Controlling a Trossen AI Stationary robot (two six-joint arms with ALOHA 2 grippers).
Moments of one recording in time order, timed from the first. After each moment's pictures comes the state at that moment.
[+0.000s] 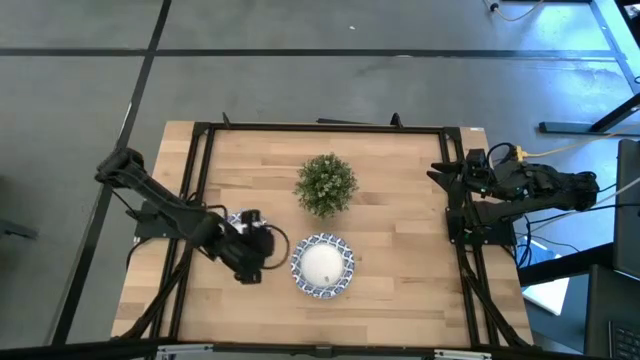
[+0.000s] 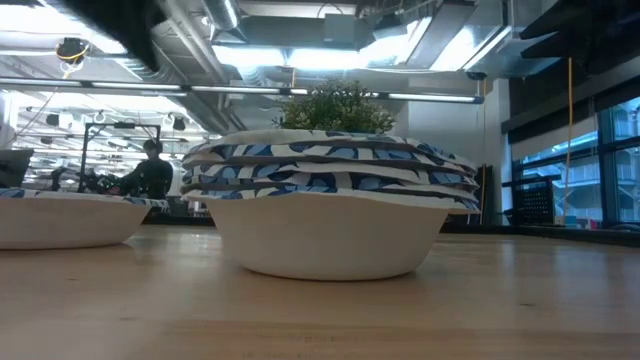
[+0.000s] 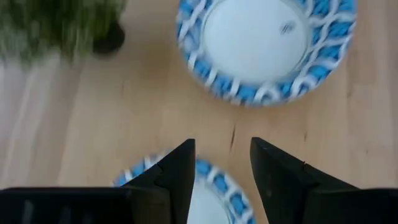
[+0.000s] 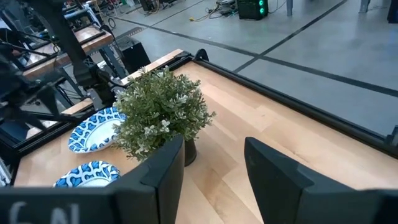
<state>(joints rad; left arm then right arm) -0.57 1.38 1.12 -0.88 -0.43 -0.58 0.15 0.33 0.72 -0.75 0.57 0.54</state>
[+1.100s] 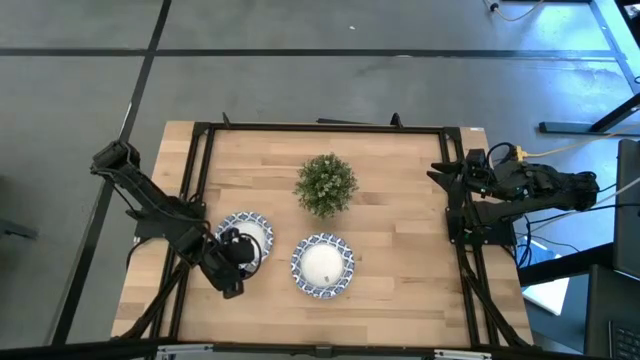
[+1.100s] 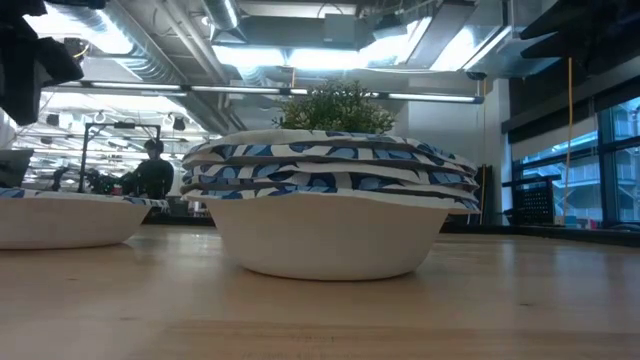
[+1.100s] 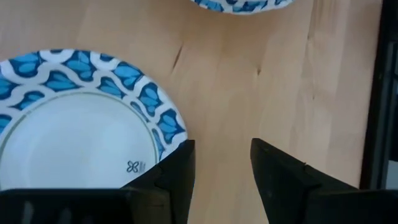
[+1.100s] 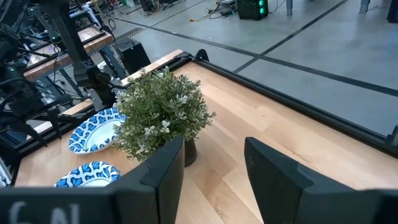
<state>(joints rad) -0.73 1.27 0.82 -0.68 -0.29 -0.97 0.15 0.33 0.72 -0.75 0.57 0.55</state>
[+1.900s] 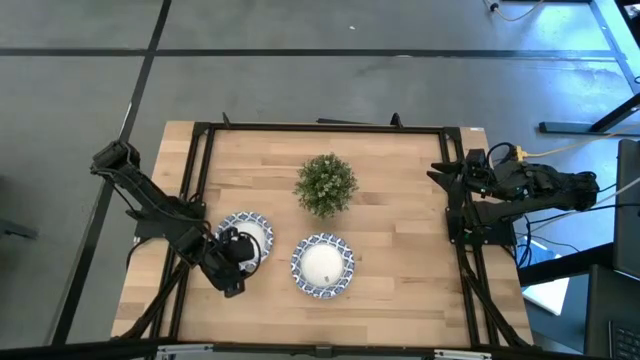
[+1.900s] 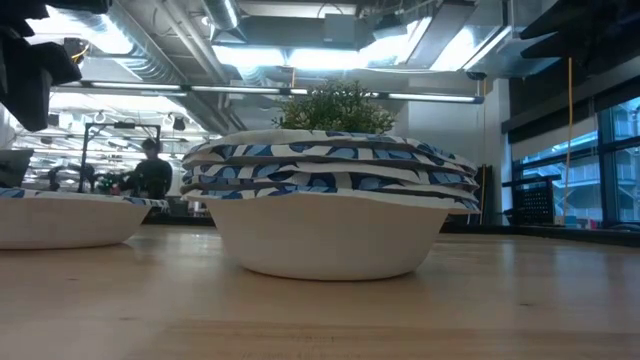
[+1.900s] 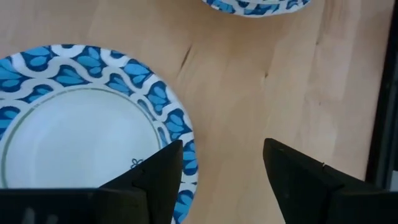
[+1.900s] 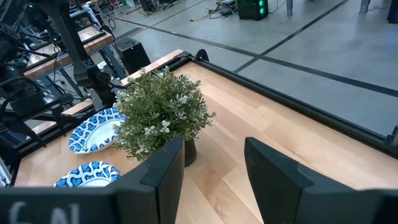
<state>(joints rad) -0.73 1.27 0.82 -0.70 -0.30 -1.01 0.15 0.33 0.72 -0.75 0.57 0.55</state>
